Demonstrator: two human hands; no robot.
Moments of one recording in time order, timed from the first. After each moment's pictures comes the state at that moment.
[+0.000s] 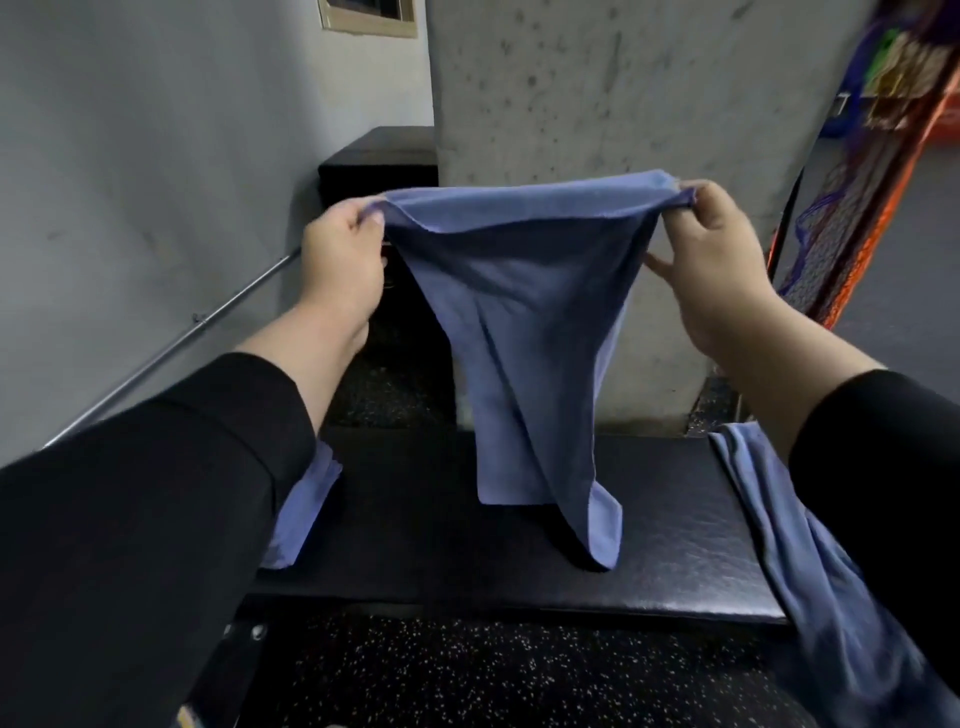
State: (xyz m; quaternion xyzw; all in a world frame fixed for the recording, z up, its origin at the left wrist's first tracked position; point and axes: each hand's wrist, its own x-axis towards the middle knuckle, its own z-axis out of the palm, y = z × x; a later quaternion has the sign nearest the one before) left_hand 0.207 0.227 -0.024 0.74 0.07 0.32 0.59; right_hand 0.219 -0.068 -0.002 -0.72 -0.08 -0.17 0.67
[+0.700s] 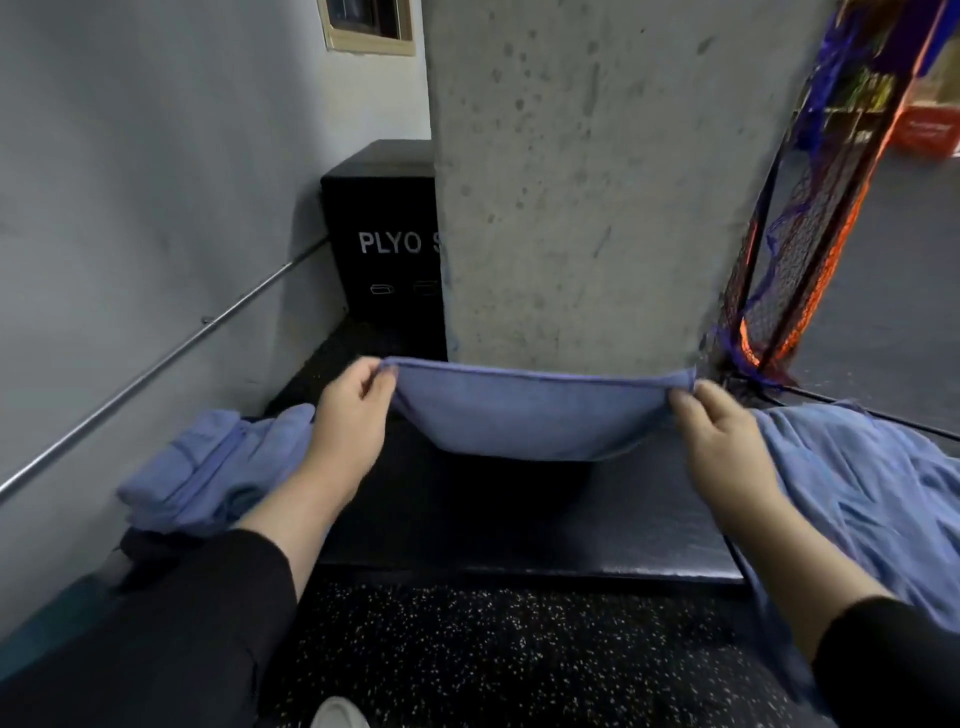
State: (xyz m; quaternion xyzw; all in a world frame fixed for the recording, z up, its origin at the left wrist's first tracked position) left_hand 0.098 0.212 -0.131 0.80 0.07 0.25 0.53; right_hand 0.115 -0.136 -0.128 -0.82 -0.06 -0.19 0.53
